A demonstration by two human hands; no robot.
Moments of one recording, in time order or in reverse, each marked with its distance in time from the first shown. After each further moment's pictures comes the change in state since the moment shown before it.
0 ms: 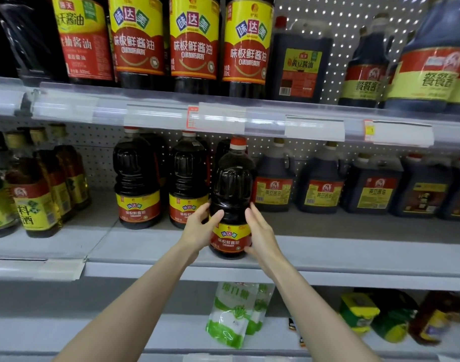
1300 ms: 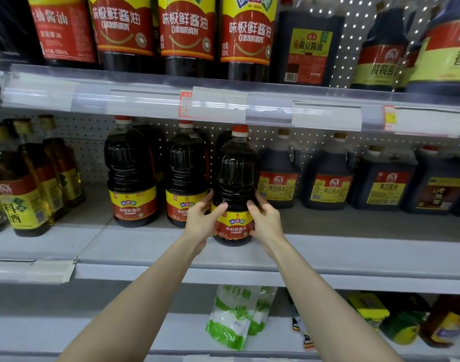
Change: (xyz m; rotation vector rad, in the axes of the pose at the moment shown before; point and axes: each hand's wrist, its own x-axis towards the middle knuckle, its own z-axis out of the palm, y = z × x) left_hand 0.037 -0.017 0.013 -0.152 0.066 -0.032; right_hand 0.059 0.011 -0.012 -0.086 0.133 -0.073
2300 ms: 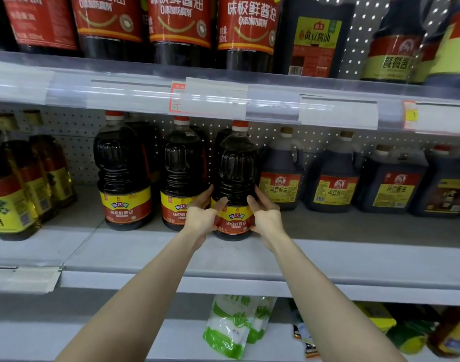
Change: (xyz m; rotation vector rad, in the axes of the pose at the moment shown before) left_hand 0.029 0.001 0.011 -0.076 0.030 -0.067; right_hand 0.041 0.008 0.004 0.071 0.030 0.007
